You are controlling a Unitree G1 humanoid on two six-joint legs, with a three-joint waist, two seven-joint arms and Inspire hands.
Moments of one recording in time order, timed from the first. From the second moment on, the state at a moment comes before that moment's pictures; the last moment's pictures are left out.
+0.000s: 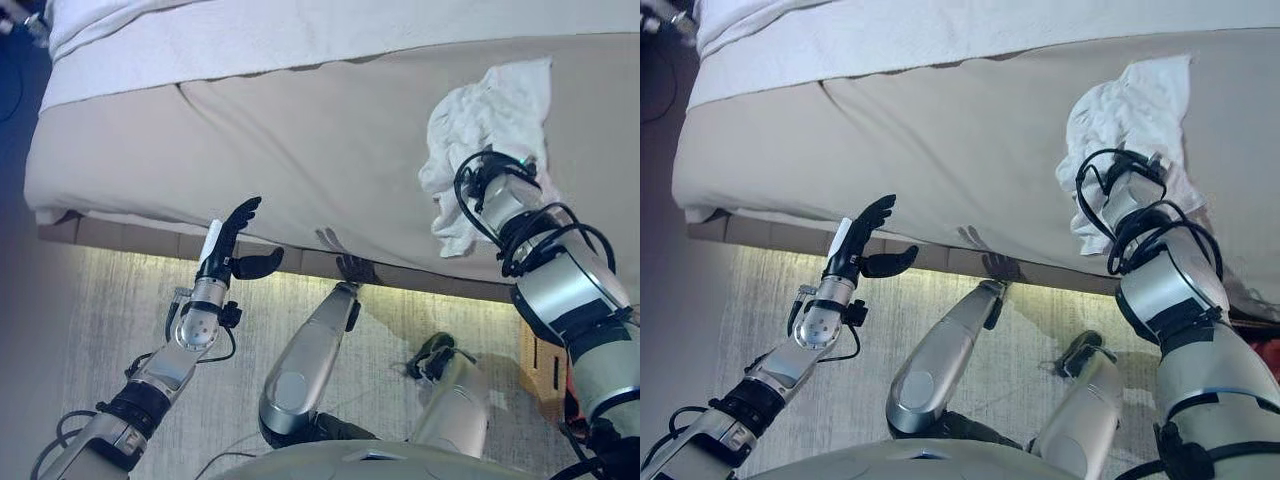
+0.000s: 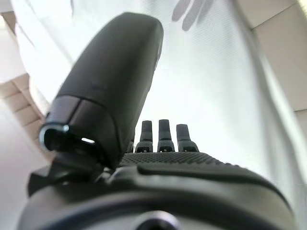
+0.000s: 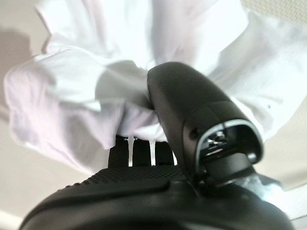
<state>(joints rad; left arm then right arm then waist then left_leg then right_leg) -0.15 0.57 -0.44 0.29 -0.13 -0.25 0.36 -1.08 -0.56 0.64 1.22 -0.16 0.36 -0.09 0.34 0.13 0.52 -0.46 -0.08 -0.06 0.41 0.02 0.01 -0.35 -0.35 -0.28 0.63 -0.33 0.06</state>
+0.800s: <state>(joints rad) -0.12 0.54 -0.31 0.51 -0.12 -0.13 0.32 -0.83 -0.76 0.23 0.66 0.27 0.17 -0.16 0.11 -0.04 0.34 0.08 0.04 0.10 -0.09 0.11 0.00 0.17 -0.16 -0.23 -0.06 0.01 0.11</state>
